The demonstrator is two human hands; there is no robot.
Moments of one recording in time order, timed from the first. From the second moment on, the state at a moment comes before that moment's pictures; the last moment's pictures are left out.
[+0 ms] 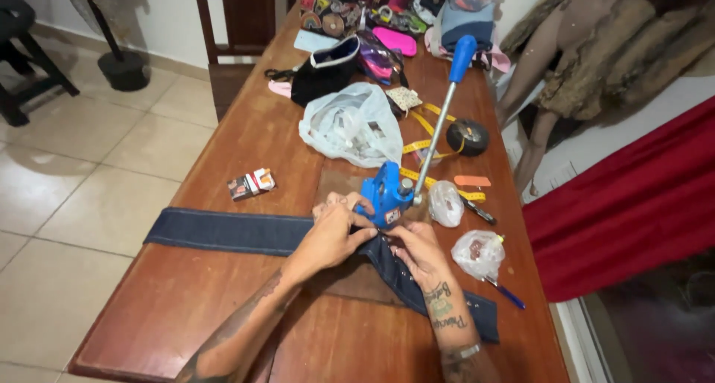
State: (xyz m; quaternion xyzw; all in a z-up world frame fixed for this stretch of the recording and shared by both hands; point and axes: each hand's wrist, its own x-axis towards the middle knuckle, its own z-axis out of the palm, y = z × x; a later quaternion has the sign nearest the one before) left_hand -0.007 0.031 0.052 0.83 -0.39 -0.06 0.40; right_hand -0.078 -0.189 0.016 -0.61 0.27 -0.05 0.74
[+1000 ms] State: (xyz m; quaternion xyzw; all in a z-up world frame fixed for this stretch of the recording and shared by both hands) left_hand -0.001 -0.011 -0.004 0.77 -0.15 -0.12 0.61; right_hand -0.071 -0.193 -0.018 -0.62 0.28 -0.09 0.73
